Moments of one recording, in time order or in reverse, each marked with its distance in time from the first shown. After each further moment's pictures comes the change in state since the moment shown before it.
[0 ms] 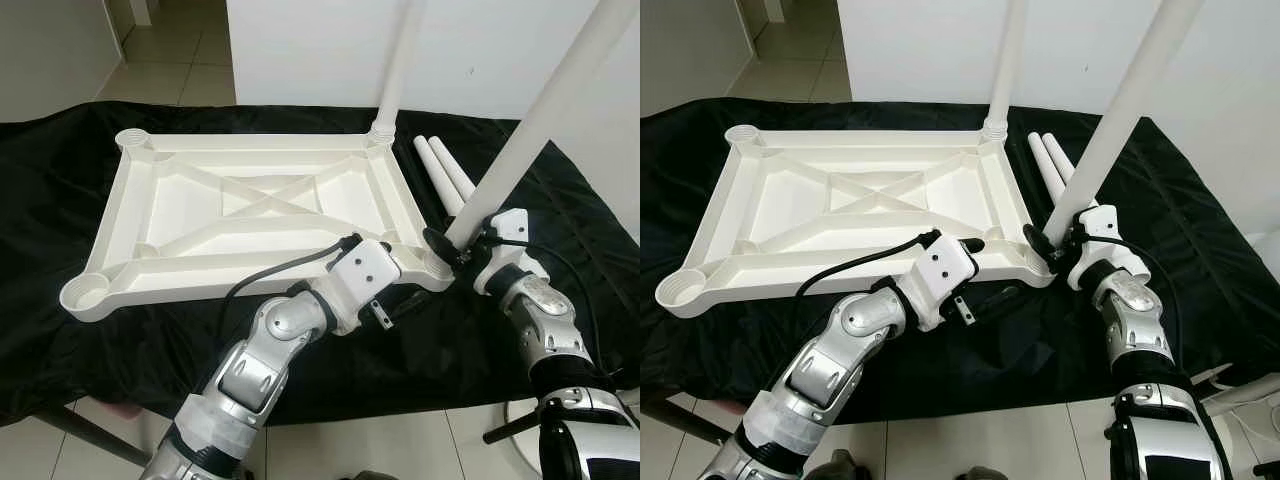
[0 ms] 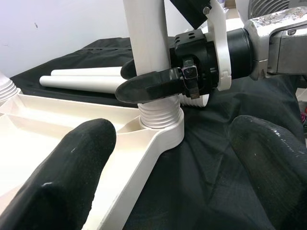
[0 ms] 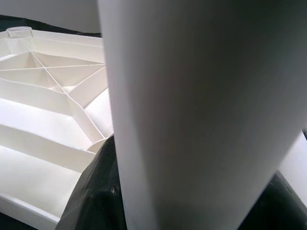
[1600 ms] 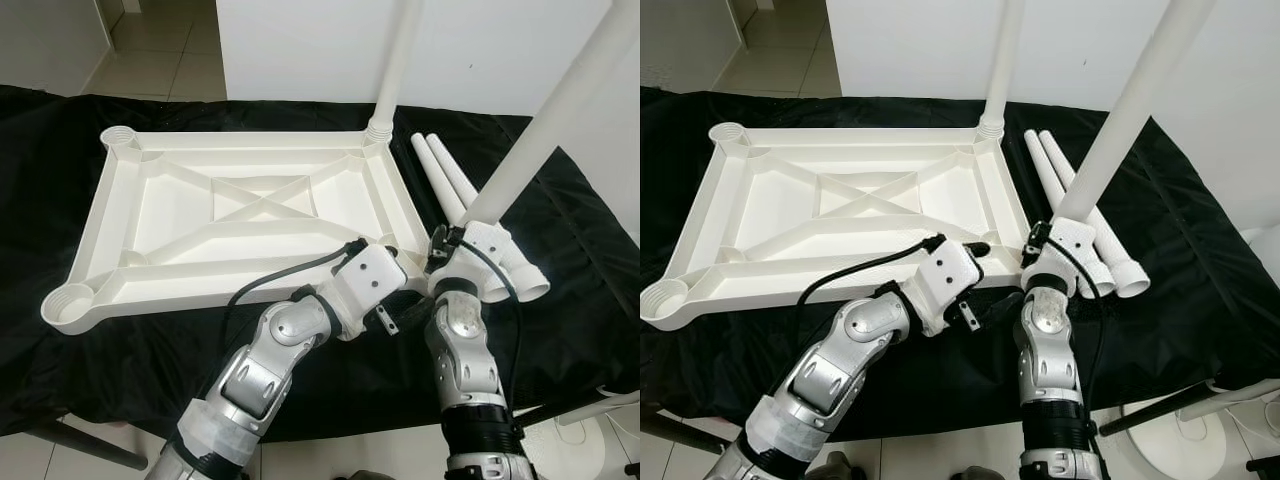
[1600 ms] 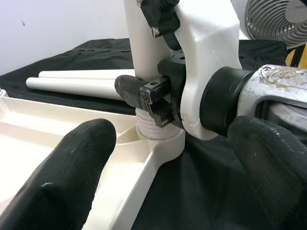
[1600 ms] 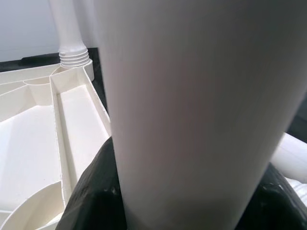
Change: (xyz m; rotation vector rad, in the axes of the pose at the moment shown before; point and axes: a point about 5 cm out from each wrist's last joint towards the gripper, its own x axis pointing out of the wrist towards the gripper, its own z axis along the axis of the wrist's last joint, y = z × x) left arm 0.001 -0.007 0.002 -0.006 -0.016 -0.016; right arm 0.001 0.080 0.009 0.157 -0.045 -0.809
